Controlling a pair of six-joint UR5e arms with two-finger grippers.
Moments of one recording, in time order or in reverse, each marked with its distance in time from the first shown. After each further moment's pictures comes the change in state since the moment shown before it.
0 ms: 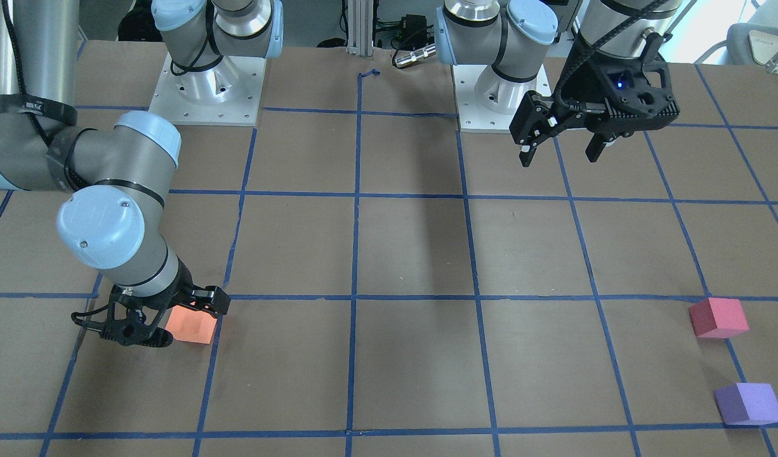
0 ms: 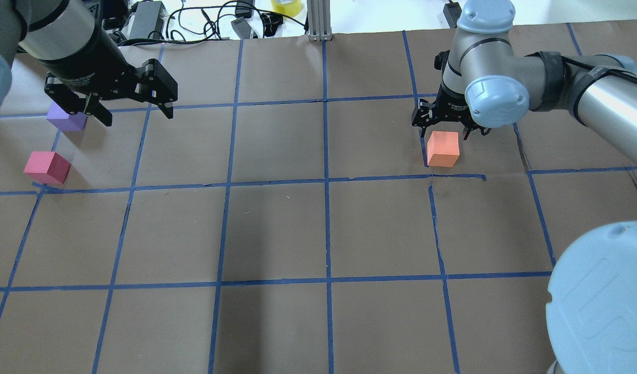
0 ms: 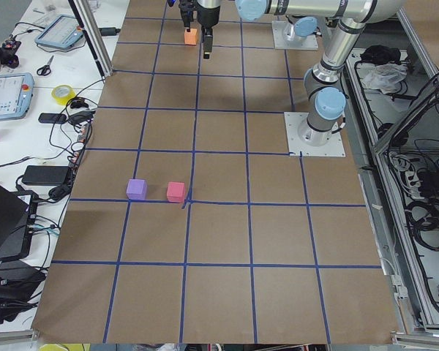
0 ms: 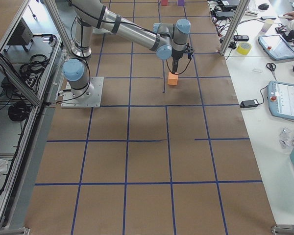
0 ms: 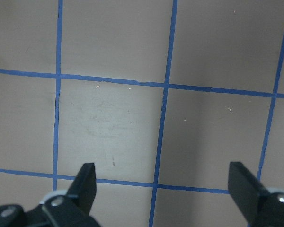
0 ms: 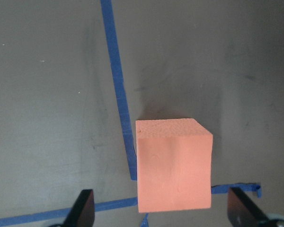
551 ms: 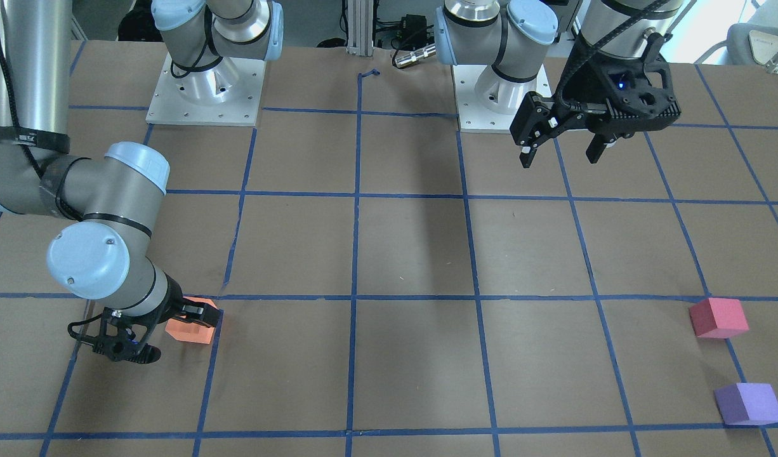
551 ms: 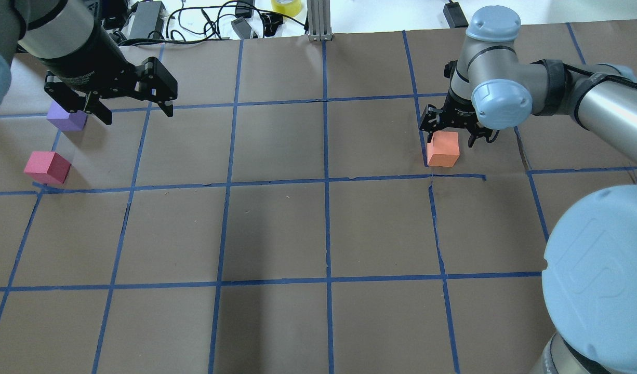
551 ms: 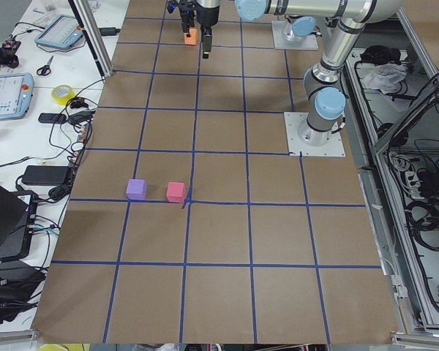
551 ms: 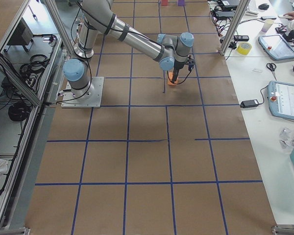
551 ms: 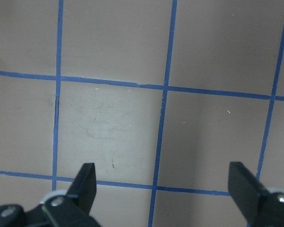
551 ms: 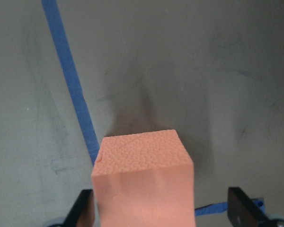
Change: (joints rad) left arm 0.001 -0.001 0.000 0.005 -0.002 -0.001; right arm -0.038 0.067 -0.003 0.001 0.011 0.018
